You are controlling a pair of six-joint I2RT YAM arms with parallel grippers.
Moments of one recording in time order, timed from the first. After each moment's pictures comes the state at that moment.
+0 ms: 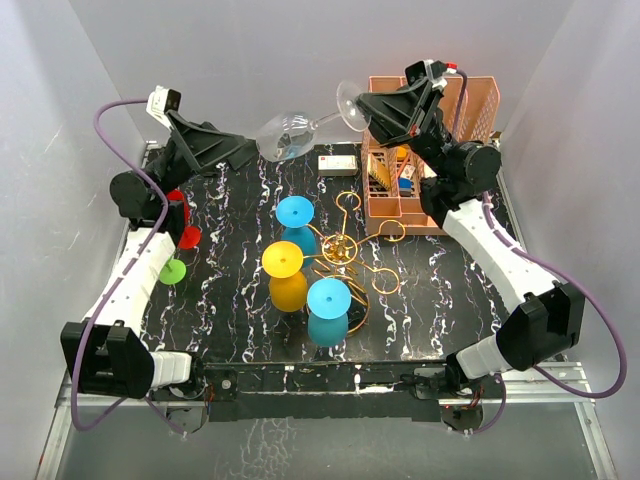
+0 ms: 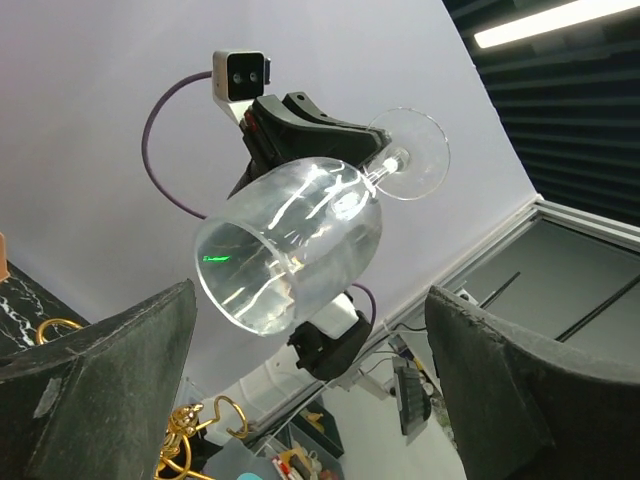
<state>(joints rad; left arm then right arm) -0.09 1.27 1.13 1.01 0.92 -1.75 0.38 1.44 1.38 1.05 -0.60 1.98</state>
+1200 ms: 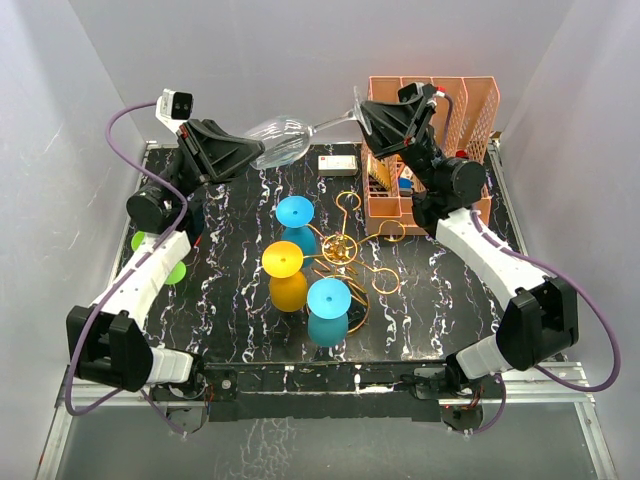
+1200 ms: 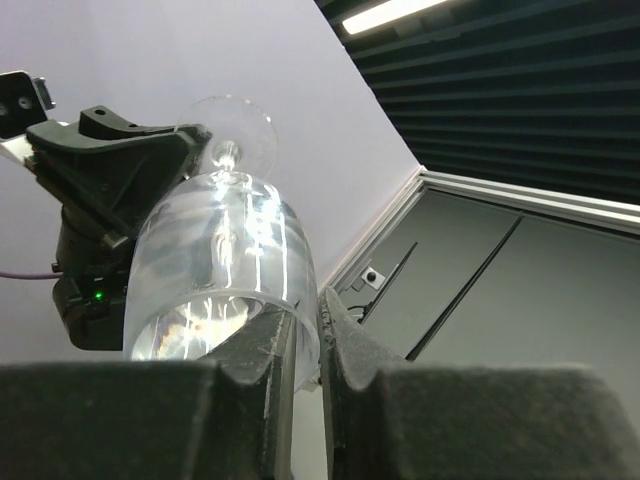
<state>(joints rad) -0.23 1.34 1.11 1.38 0.78 -1.97 0.41 1.45 1.24 1.17 -0.48 2.08</state>
